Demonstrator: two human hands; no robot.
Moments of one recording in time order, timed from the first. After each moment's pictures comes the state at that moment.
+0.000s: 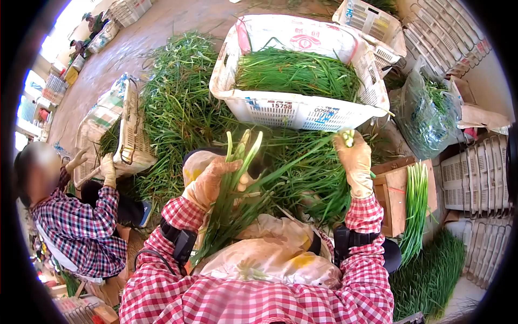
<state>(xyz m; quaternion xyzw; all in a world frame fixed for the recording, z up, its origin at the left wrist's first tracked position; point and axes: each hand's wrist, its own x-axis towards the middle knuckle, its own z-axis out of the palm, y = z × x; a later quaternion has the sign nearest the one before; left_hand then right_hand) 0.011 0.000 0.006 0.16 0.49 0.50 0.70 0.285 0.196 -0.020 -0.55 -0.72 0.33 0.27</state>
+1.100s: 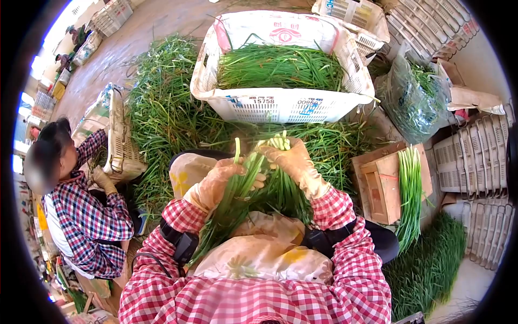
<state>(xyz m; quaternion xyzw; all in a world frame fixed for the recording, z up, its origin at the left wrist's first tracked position) 0.046 0.025 0.004 0.22 0.43 0.47 0.74 0.217 0.138 0.002 -0.41 -0.52 0.72 0.22</state>
